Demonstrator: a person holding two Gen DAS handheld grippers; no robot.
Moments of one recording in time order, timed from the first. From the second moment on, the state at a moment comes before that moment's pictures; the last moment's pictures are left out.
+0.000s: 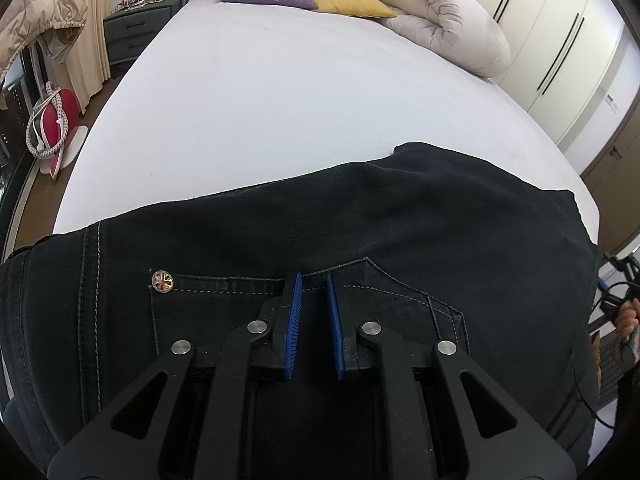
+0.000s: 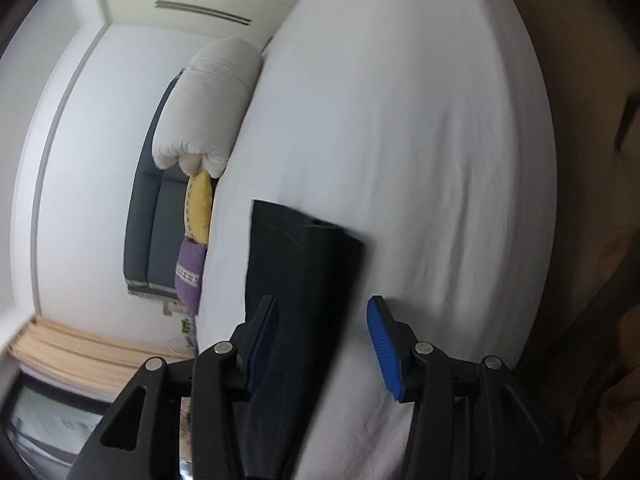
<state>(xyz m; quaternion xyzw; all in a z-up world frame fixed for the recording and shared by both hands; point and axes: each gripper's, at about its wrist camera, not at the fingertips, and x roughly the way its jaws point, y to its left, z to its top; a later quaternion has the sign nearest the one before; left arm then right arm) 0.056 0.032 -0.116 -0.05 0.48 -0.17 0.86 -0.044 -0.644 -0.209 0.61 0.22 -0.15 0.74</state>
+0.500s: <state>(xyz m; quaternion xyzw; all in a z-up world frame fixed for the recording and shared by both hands) 0.056 0.028 -0.118 -0.04 0.48 -0.17 0.86 -0.036 -0.669 -0.213 0.64 0.18 -0.12 0.74</state>
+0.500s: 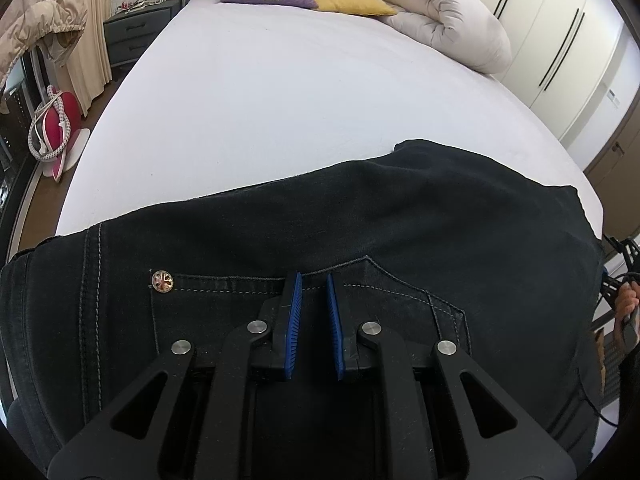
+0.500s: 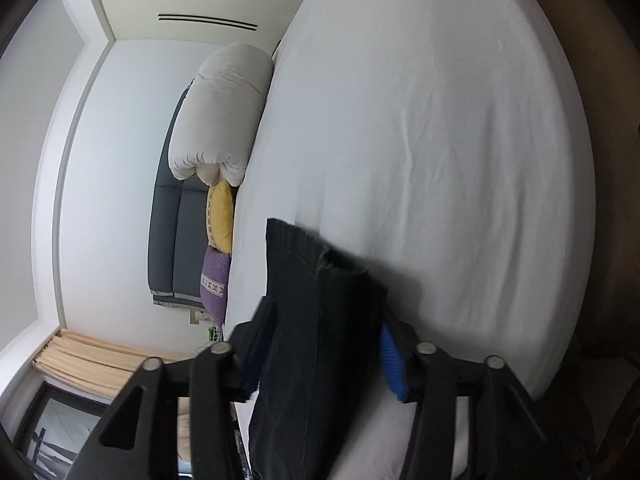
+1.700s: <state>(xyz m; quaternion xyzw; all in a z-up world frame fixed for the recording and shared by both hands) 0.057 -0.013 -0.081 -0.20 0.50 -0.28 0.79 0.053 -0.327 -0.132 -0.06 0.40 -0.02 0.92</state>
